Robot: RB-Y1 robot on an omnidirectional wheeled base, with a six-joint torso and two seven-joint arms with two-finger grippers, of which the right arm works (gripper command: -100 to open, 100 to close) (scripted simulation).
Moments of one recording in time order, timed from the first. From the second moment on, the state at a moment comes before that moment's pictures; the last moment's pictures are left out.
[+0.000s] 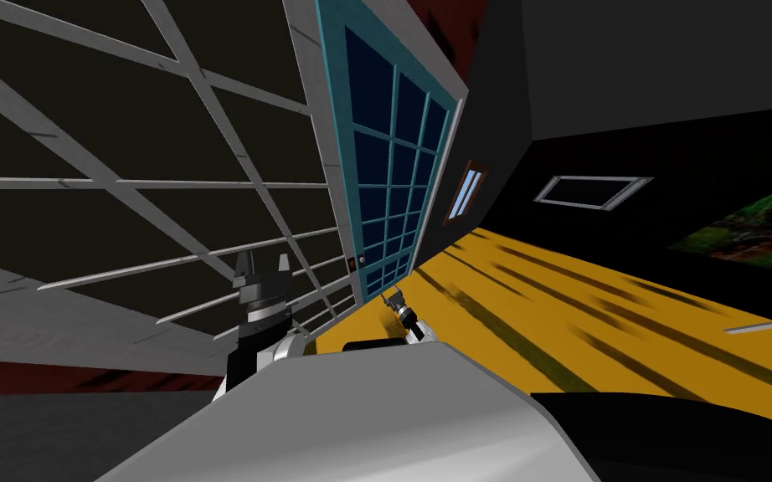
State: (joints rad) arm -0.13 -0.02 0.01 -0.61 0.60 -0.89 1.20
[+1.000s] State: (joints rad) arm -0.07 -0.15 -0.06 -0.63 0.54 -0.86 1.22
